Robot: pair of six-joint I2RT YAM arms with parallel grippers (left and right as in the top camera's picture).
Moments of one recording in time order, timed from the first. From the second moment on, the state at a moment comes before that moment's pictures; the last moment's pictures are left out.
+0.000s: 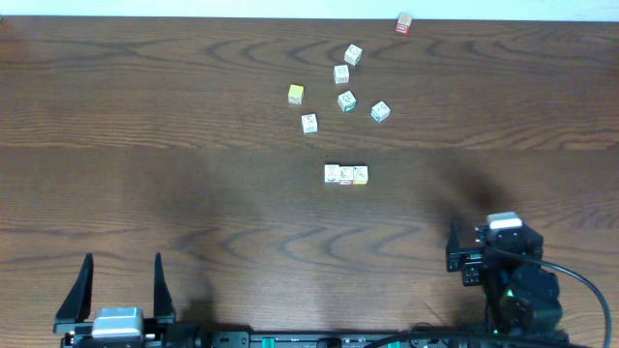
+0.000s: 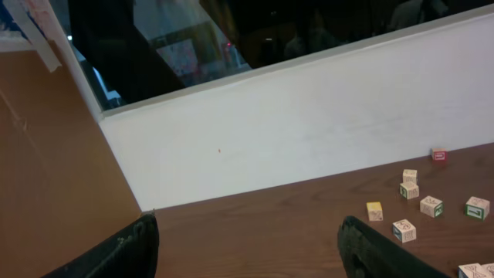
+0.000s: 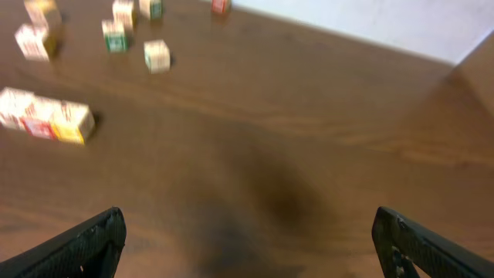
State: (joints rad) left arm 0.05 0.00 0.89 -0.79 0.05 0.25; right arm 0.15 0.15 0.39 -0.70 0.15 -0.14
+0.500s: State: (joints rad) left arm 0.05 0.00 0.89 -0.90 0.05 0.25; right arm 0.15 0.15 0.36 -0.72 -0.09 -0.14
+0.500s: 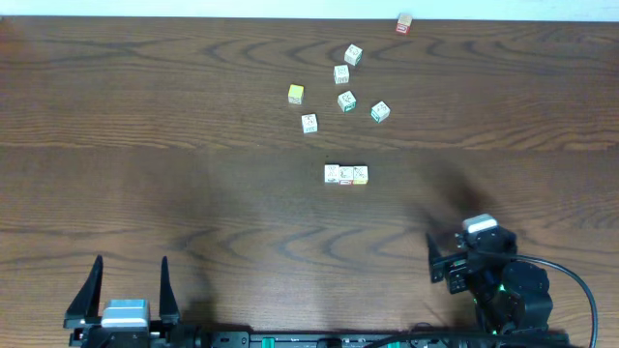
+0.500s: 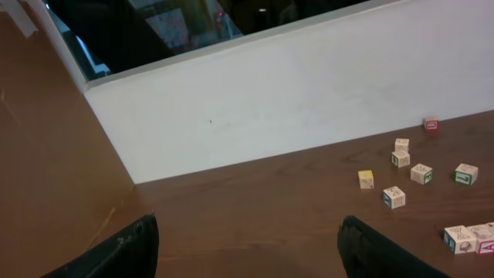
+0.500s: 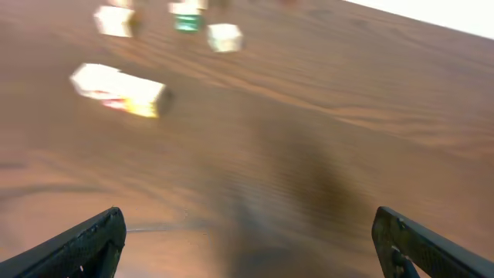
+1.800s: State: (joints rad) left arm 0.05 0.00 0.89 -1.29 0.05 0.26; right arm 0.15 0.14 0.35 -0.28 -0.12 -0.40
